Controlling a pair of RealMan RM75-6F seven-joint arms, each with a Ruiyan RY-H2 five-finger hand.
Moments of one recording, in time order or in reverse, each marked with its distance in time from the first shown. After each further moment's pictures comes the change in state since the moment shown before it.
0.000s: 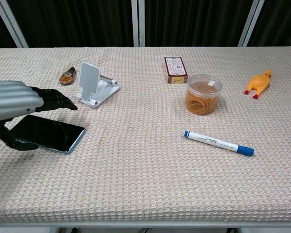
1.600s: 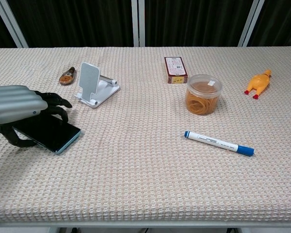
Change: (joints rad) left arm -0.009 -0.064 -0.022 0.057 -0.126 -0.022 0.089; right arm 0.003 -0.021 -0.013 0.024 0.003 -0.019 0.005
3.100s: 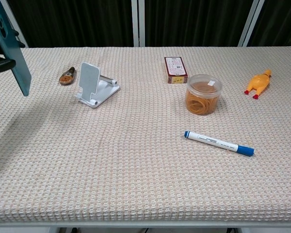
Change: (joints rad) left arm 0.239 -0.124 -0.192 0.074 -0.065 0.432 -1.155; right arm 0.005 -0.012 -0.007 0.006 0.001 -0.019 0.001
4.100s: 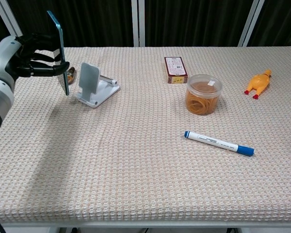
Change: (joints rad) left arm -0.075 -0.440 -0.232 0.008 -0.255 0.125 0.610; right arm -0.018 0.070 -0.003 -0.085 -0.043 0.058 -0.023
